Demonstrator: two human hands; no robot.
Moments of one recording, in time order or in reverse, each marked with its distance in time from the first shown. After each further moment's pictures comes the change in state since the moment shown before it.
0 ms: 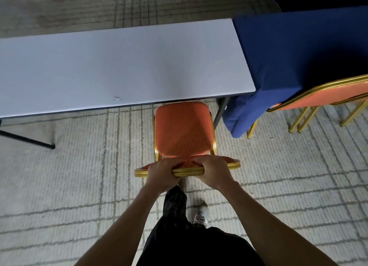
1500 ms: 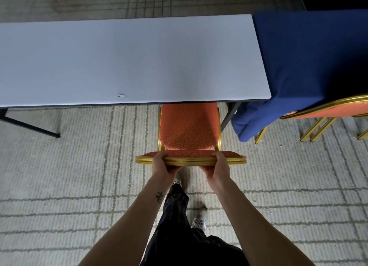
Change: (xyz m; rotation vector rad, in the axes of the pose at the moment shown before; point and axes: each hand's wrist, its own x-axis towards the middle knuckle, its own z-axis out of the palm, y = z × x) left_hand 0.076 0.003 0.007 -1.977 0.312 -0.976; right_hand 0.069 0.003 0.015 1.811 0.339 1.110
